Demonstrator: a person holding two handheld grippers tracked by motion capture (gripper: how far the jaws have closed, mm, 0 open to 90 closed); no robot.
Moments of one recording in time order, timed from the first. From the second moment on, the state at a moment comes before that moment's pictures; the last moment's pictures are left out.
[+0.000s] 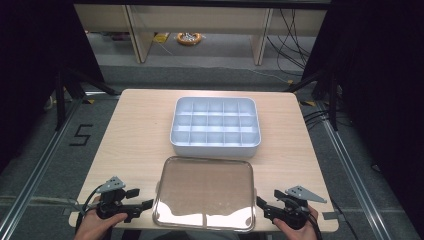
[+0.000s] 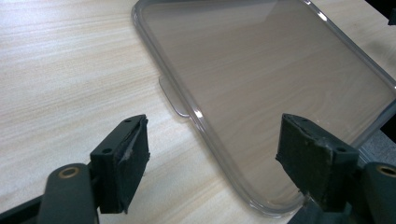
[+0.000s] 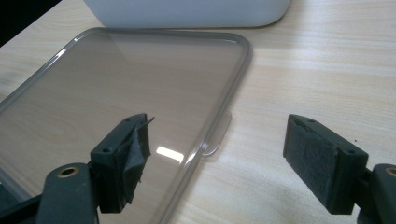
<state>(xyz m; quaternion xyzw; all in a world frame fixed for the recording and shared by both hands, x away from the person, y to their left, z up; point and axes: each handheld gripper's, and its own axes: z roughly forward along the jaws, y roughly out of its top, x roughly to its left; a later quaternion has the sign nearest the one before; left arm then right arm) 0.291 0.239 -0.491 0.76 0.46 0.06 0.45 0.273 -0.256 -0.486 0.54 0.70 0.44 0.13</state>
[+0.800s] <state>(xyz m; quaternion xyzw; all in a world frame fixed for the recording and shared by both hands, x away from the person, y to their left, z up) 0.286 0.241 -0.492 0.77 0.46 0.06 0.44 0.271 -0.257 -0.487 0.55 0.70 0.44 0.13</state>
